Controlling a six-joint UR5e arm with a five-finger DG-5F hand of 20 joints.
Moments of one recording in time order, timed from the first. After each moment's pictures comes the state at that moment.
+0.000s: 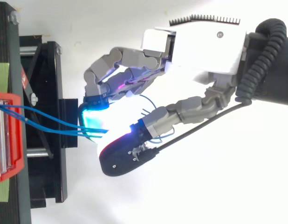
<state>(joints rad) 0.12 -2.24 -1.03 -3.26 -1.25 -0.16</state>
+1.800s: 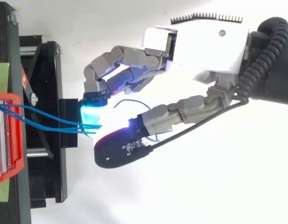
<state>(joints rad) 0.12 -2.24 -1.03 -3.26 -1.25 -0.16</state>
